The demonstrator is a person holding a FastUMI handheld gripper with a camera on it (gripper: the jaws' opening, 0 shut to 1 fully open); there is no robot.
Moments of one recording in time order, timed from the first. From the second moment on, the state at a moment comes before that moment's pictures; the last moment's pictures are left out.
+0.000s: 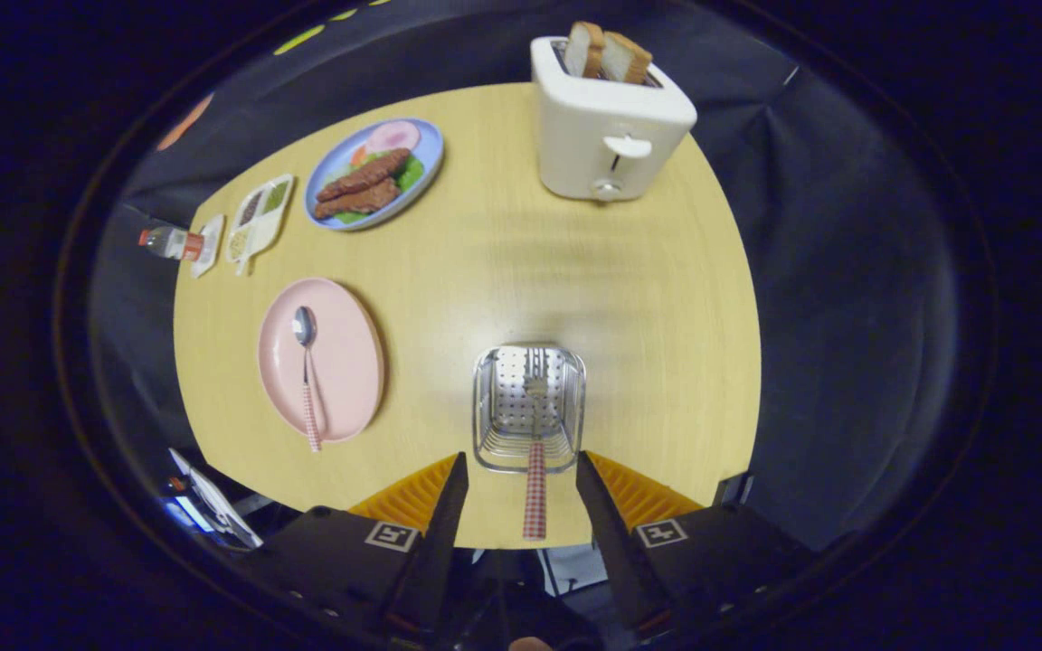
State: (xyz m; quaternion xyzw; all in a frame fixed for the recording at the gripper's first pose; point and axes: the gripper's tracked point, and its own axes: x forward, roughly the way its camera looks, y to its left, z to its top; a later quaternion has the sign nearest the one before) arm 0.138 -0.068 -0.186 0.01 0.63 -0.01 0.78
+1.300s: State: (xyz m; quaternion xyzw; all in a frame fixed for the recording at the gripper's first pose) arm 0.138 0.175 -0.245 0.02 0.45 0.10 0.89
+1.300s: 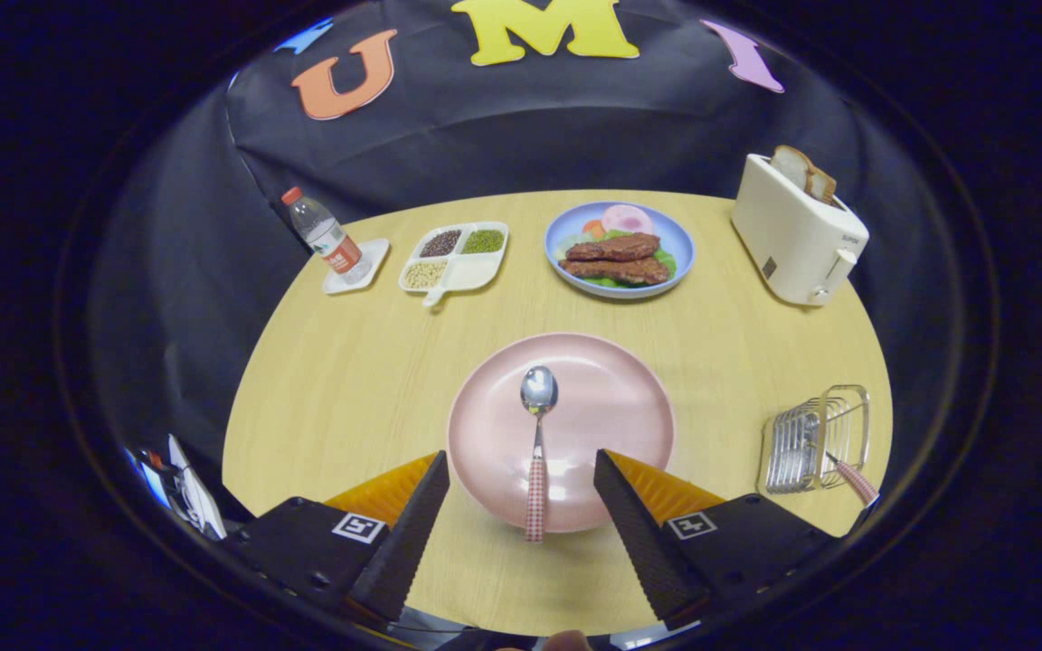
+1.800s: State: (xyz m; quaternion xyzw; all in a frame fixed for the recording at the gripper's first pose) arm 0.136 0.162 -0.321 -0.04 0.47 0.06 0.88
